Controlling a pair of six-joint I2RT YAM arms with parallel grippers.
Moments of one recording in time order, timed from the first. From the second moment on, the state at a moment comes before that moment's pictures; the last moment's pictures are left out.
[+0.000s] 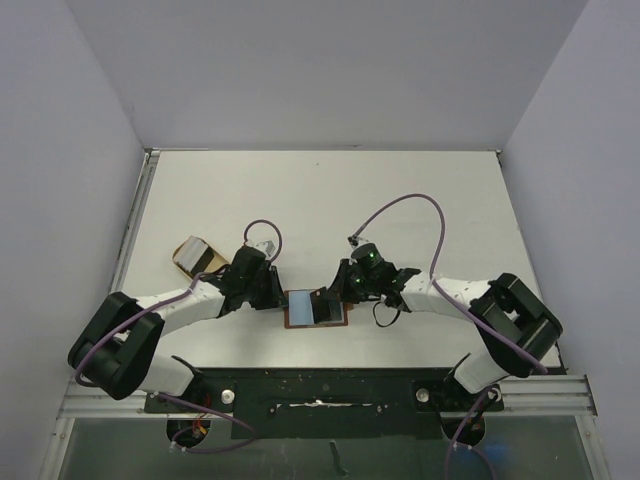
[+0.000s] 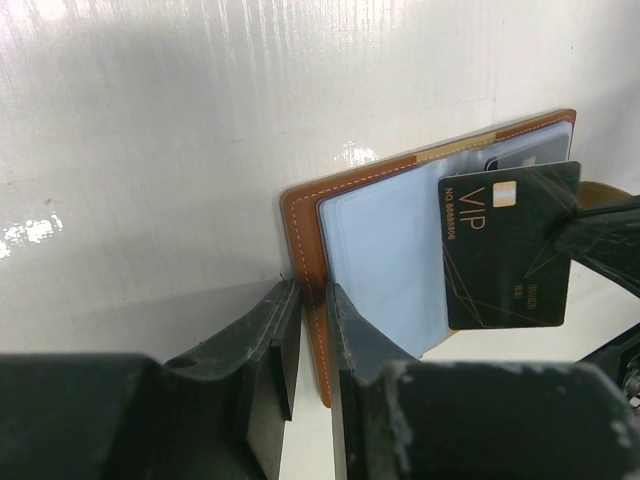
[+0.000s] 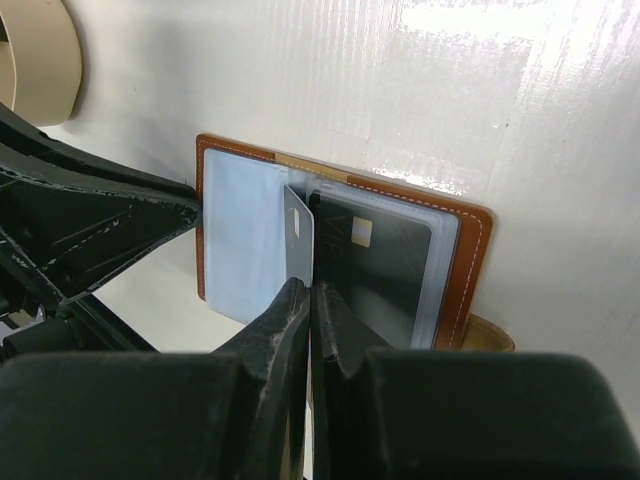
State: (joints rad) left arm -0.57 1.40 0.55 -0.07 0.17 -0.67; right arm 0.75 1.51 0.69 0.03 -0.17 0.82
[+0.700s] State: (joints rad) left arm -0.57 1.40 0.55 -0.06 0.18 -0.67; right arm 0.73 1.55 0.67 0.10 -0.20 0.80
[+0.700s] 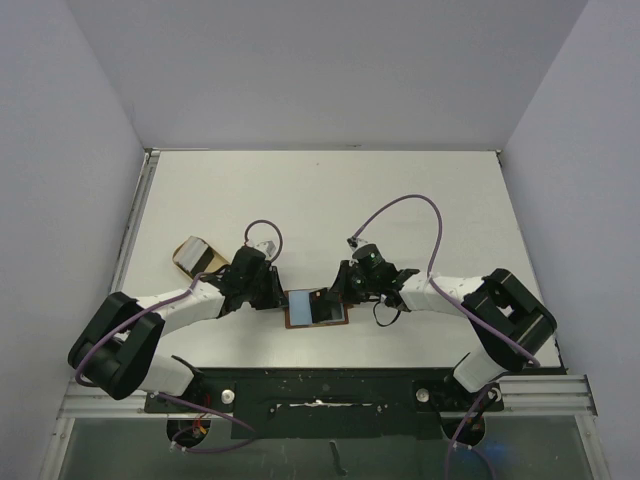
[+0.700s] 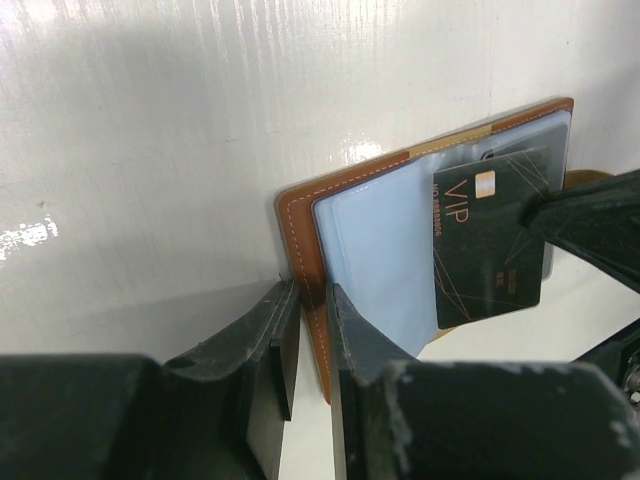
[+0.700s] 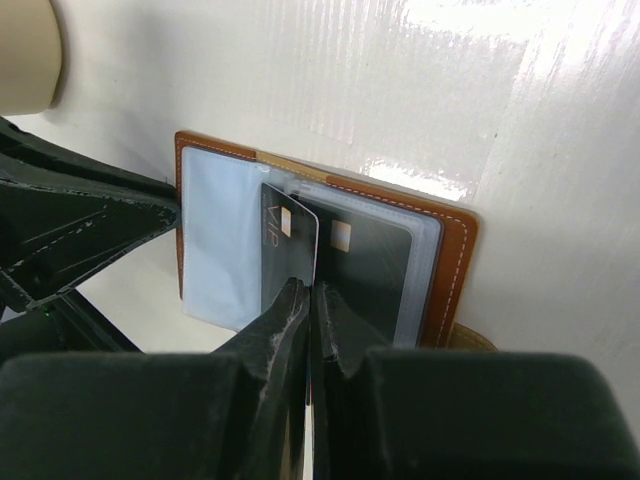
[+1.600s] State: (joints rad) left arm -0.57 1.44 0.58 -0.05 0.19 -0.62; right arm 0.69 1.63 0.74 0.07 -0.30 0.62
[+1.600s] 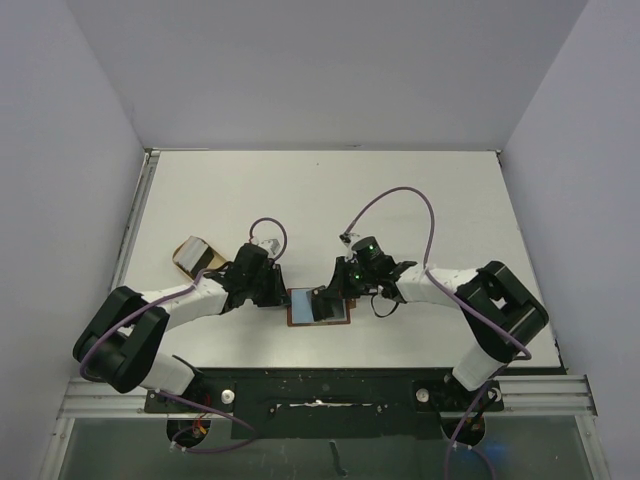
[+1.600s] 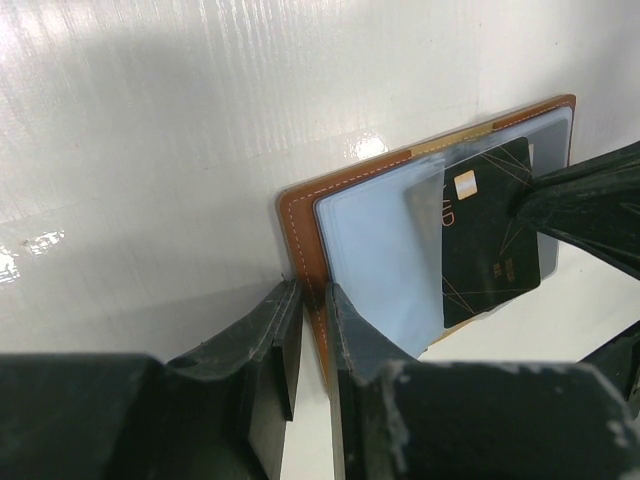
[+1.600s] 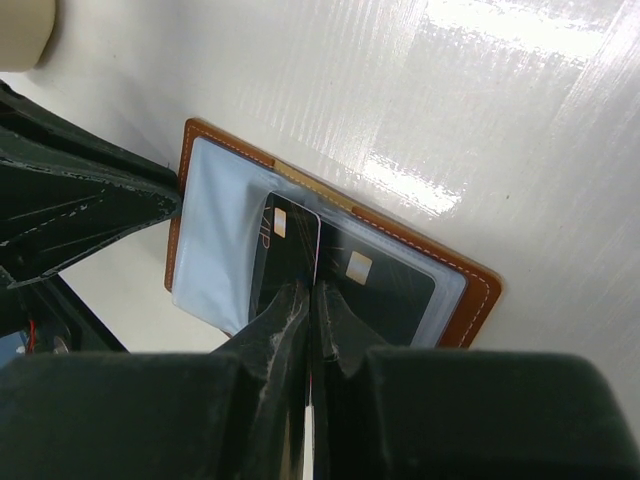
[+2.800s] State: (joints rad) left arm -0.58 1.42 0.53 0.01 0.23 -0.70; right arm 0.67 1.55 0.60 0.20 -0.28 0.77
